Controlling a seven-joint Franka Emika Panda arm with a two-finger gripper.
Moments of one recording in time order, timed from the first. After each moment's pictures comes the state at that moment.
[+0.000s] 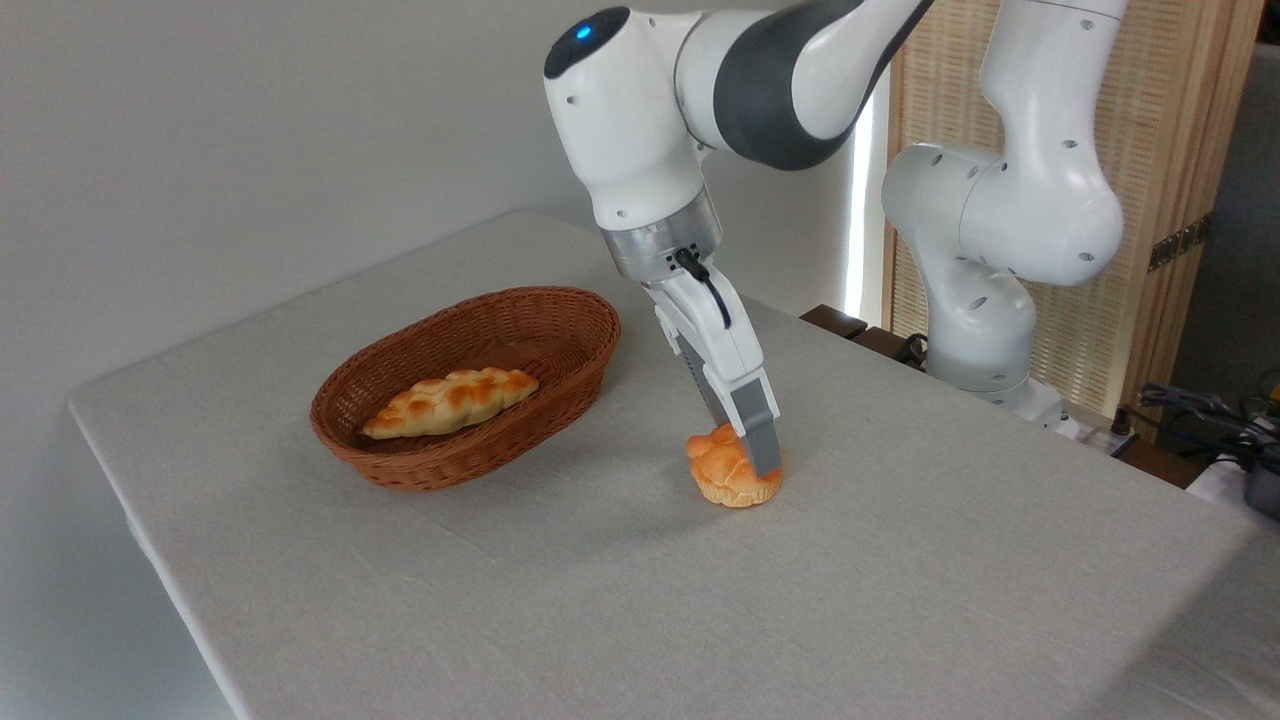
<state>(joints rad) -0.05 -0.38 -0.04 -2.44 0.09 1.85 1.02</state>
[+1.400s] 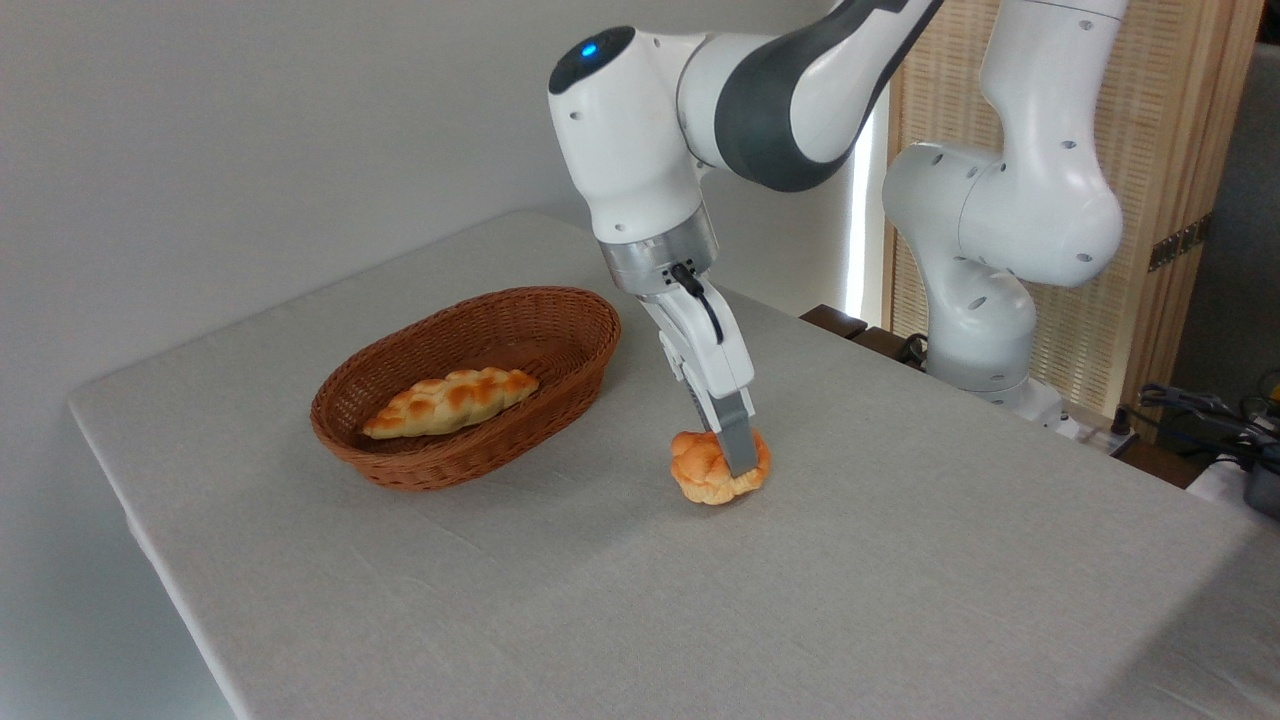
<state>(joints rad) -0.06 -0.37 -0.03 -2.45 0.09 1.91 1.02</state>
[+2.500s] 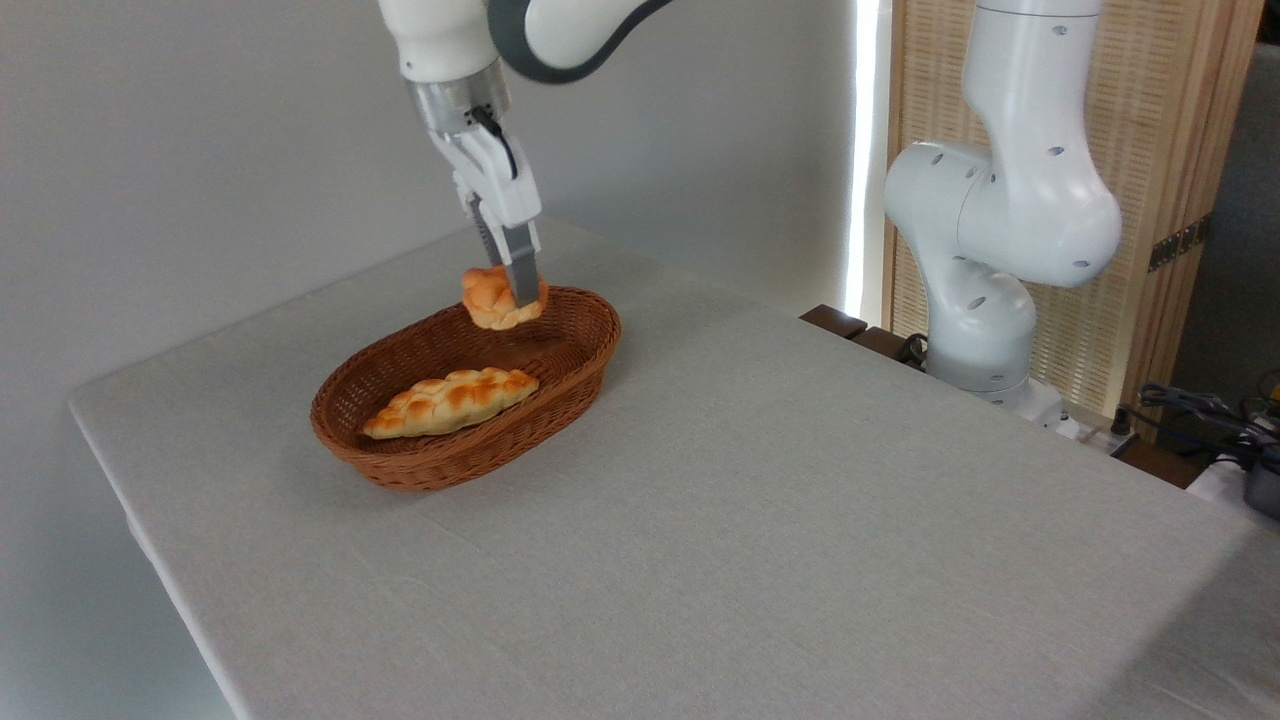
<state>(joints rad) -0.08 -0.14 -0.45 -2.03 -0.24 1.85 0.51</state>
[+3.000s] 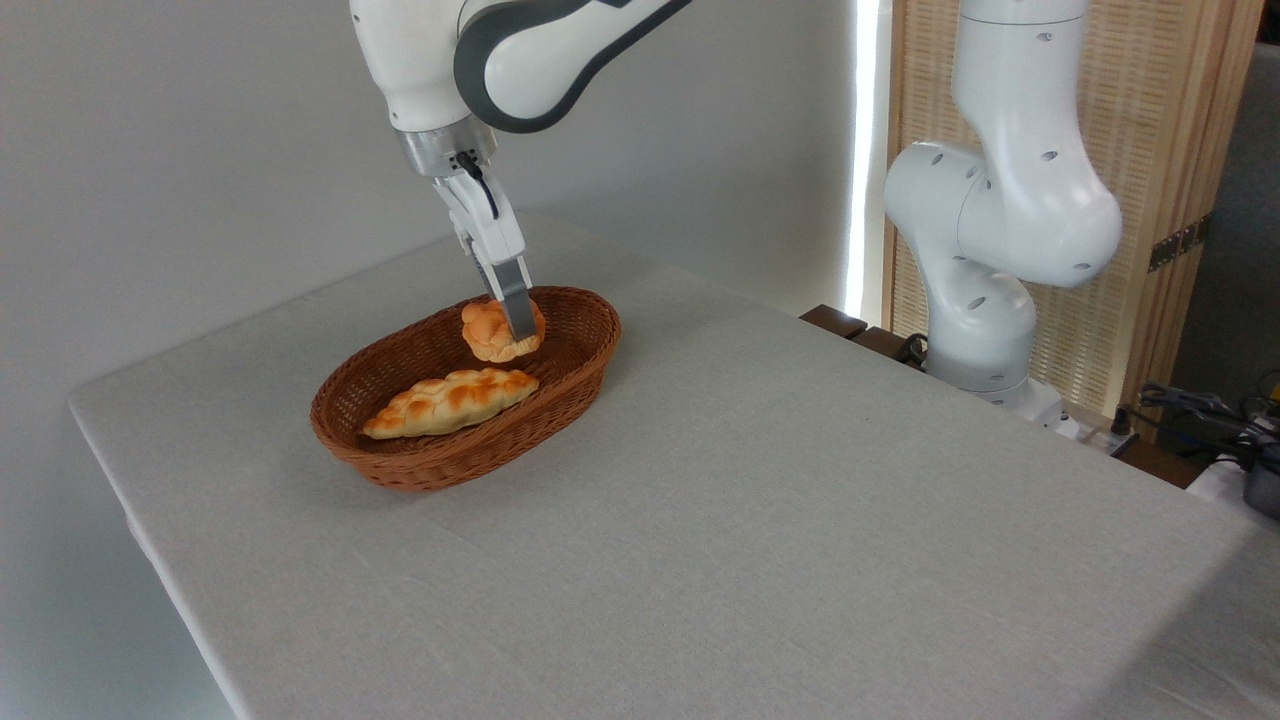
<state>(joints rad) -0.08 -0.05 -0.51 -2.02 -0.15 1.89 0.49</state>
